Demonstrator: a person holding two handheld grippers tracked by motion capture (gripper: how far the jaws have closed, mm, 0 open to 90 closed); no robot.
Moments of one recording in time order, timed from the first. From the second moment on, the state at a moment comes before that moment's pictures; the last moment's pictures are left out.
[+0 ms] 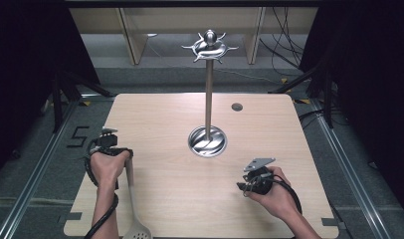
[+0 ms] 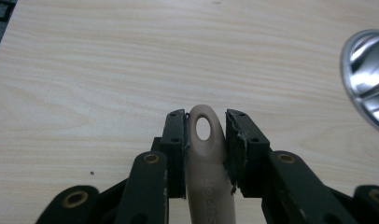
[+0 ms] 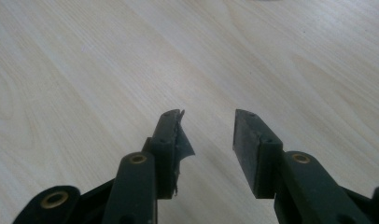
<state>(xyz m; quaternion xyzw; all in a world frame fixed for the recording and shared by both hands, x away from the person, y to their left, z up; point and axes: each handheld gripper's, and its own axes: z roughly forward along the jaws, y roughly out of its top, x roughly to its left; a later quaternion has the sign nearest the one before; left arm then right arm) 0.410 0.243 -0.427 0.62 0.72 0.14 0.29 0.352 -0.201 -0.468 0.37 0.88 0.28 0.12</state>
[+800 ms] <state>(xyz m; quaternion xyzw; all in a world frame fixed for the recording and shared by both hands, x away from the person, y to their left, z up) 0.359 0.246 -0.362 0.59 0.62 0.20 0.47 0.352 -0.200 -0.469 0.36 0.88 0.30 0.12</state>
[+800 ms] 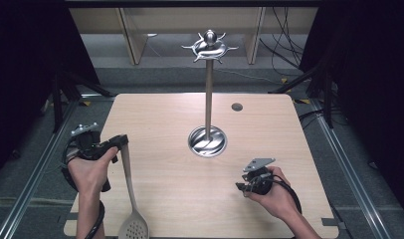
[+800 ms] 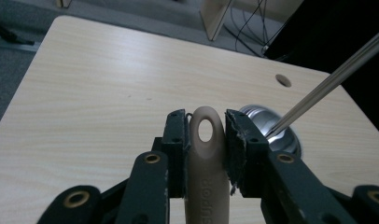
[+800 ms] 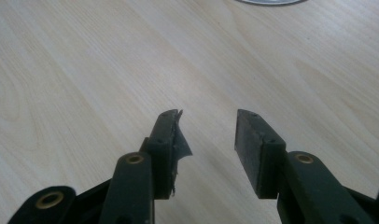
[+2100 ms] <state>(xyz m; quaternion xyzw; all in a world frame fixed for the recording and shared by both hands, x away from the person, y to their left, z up) 0.395 0.200 -0.260 0.57 0.43 0.33 0.62 0.354 -0.205 -0.463 0.36 0.86 0.34 0.15</state>
